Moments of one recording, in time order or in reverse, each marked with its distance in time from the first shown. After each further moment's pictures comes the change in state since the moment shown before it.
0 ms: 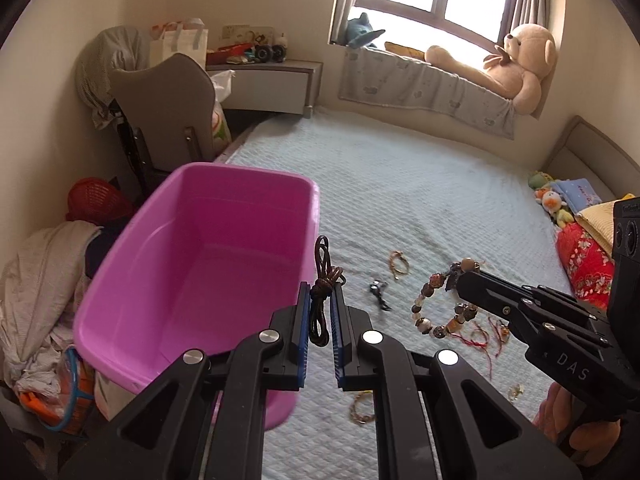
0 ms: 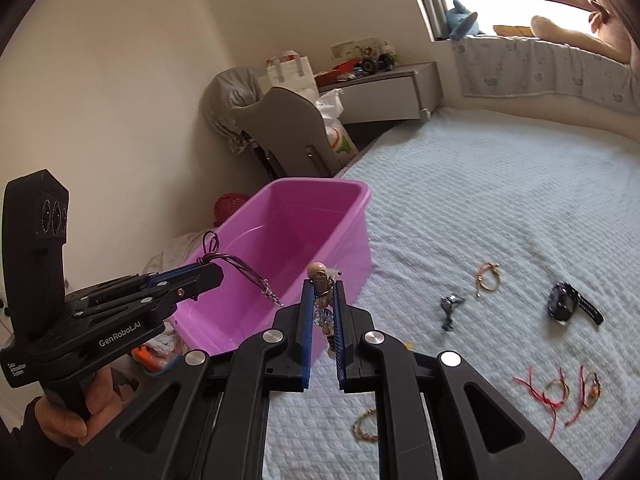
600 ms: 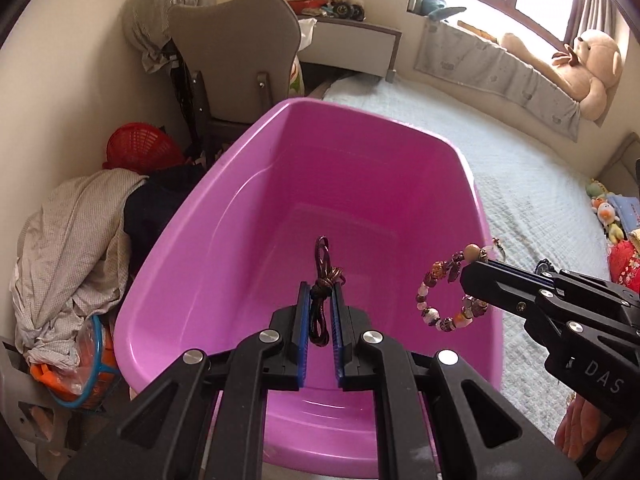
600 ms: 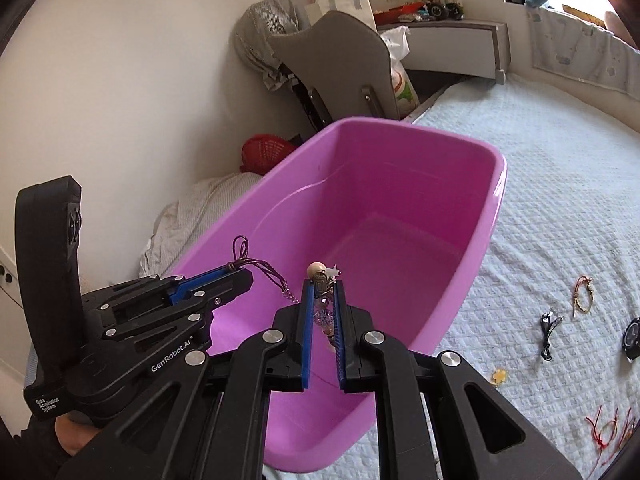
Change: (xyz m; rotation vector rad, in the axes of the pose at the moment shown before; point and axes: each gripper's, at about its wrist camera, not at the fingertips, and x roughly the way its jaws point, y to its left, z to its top) left arm 0.076 0.129 -0.021 -0.117 0.138 0.125; right arm 0.161 0.079 0.013 -0.073 0.255 0.051
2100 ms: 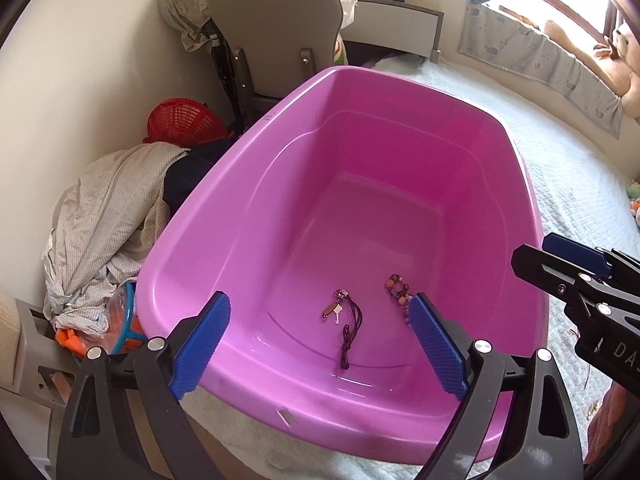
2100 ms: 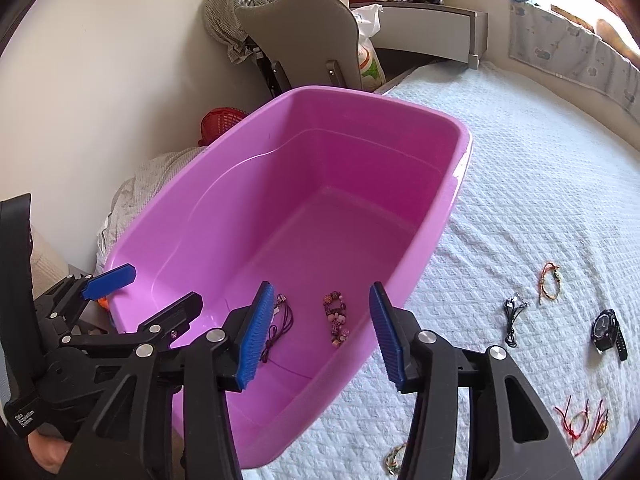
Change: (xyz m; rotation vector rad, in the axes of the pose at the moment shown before) left arm 0.001 0.000 -0.024 -0.055 0.059 0.170; right arm -0.004 -0.022 -0.012 0.000 0.038 -0.135
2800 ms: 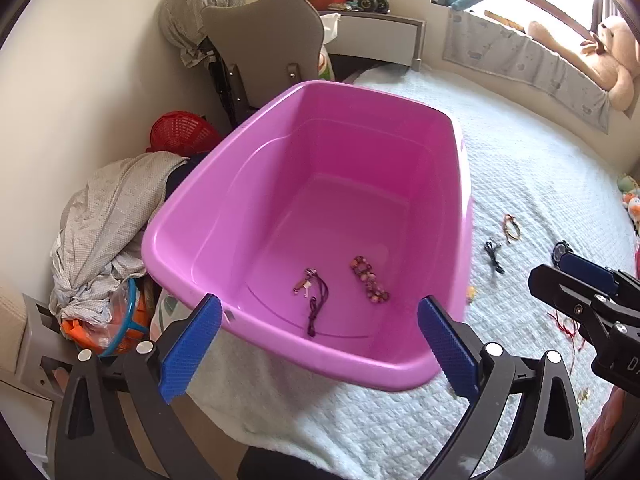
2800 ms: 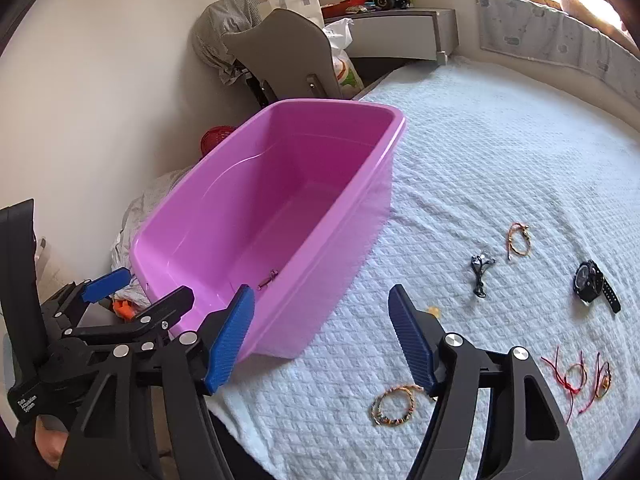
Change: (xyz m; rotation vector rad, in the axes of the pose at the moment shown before) left arm -0.054 -0.045 -0.035 0.017 -0.048 0.002; right arm -0.071 -0.048 -0.062 0.092 -0.049 0.008
